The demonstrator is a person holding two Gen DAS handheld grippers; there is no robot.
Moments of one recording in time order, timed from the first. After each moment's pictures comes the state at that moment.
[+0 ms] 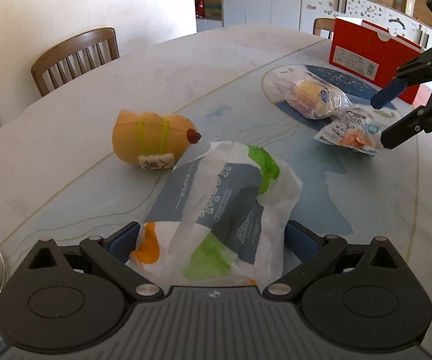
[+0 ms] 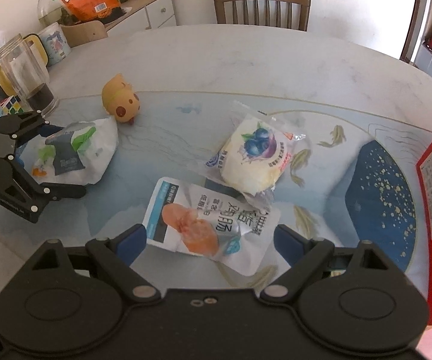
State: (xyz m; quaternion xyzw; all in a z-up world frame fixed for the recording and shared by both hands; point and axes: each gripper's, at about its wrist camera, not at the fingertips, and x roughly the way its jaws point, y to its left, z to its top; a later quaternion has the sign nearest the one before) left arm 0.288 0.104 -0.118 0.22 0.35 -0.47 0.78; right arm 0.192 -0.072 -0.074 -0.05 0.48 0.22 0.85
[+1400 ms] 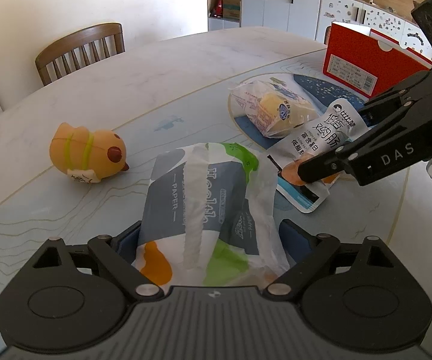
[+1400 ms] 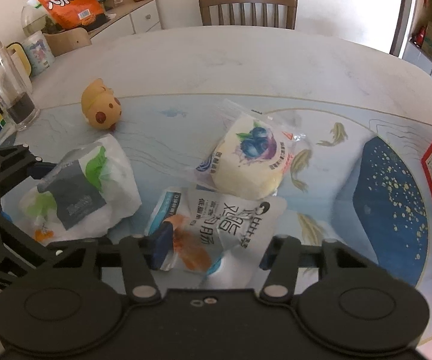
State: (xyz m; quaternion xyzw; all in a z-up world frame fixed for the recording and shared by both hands) left arm 0.239 0.048 -0.116 0.19 0.36 -0.44 0.80; right arm 0.205 -0.066 -0.095 -0.03 0.47 0.19 0.86
